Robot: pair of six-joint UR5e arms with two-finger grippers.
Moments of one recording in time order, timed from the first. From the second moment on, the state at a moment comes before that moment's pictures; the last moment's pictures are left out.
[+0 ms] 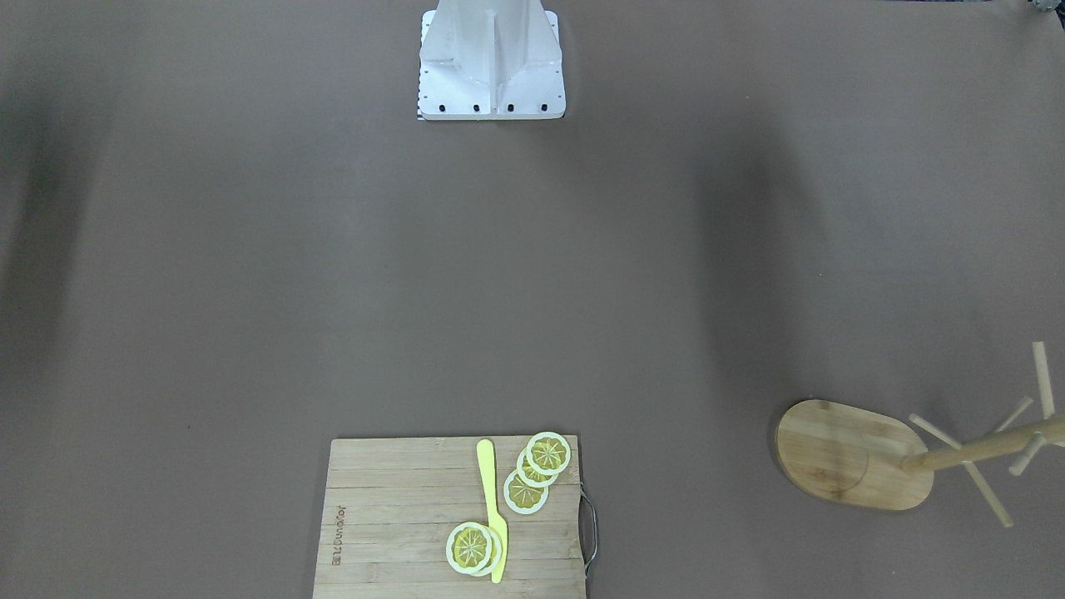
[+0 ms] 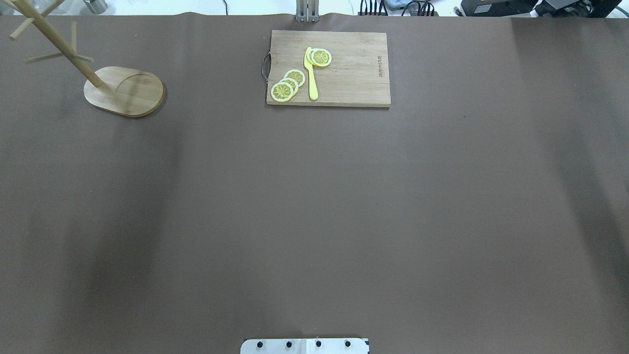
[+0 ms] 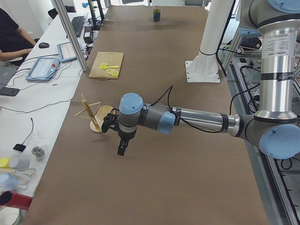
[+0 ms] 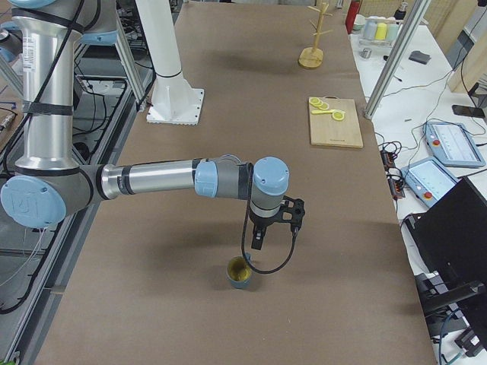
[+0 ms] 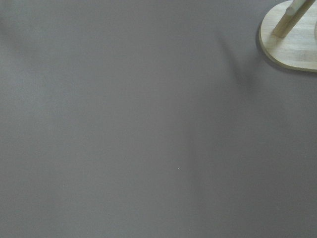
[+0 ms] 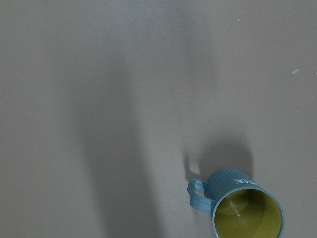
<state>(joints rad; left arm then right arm) -1.54 -1.51 -1.74 -1.76 -2.27 -0.05 1.57 -1.66 1.80 -1.75 2.39 0.13</state>
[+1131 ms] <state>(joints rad) -1.54 -1.49 -1.73 -1.80 -2.31 -0.04 1.57 -1.73 1.76 -1.62 2.40 0.11</state>
